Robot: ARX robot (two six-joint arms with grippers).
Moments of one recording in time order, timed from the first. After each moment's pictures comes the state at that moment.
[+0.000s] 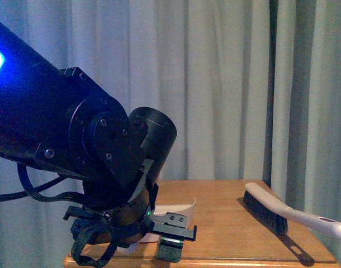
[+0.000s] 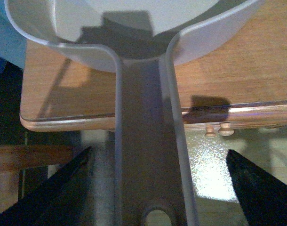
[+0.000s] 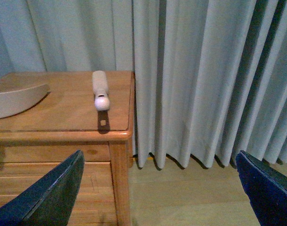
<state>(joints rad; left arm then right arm) -0.49 2.00 1.47 -0.34 -0.32 -0.16 0.00 0.00 0.02 0.00 0.00 0.00</state>
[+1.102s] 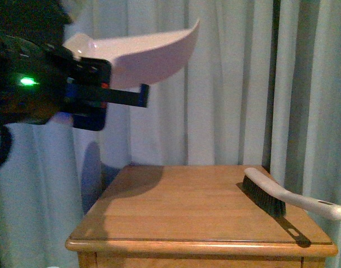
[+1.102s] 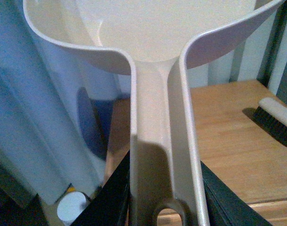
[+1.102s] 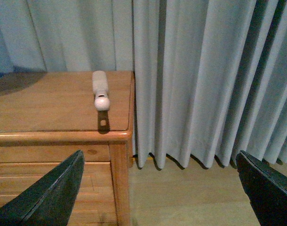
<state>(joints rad) -0.49 1.37 0.92 0.38 -0.32 0.13 0.00 0.00 0.02 0.00 0.00 0.00</state>
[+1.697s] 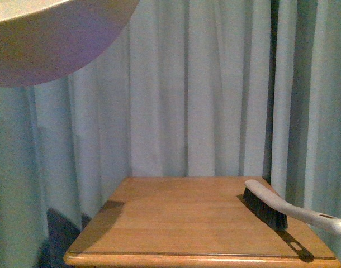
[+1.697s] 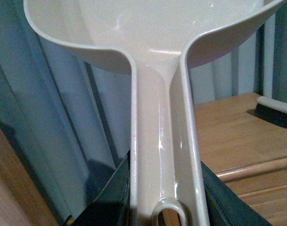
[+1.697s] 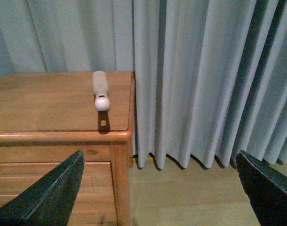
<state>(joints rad) -0.23 0.49 0.32 0.32 0.00 0.25 0.00 0.00 0.02 0.00 0.00 0.00</state>
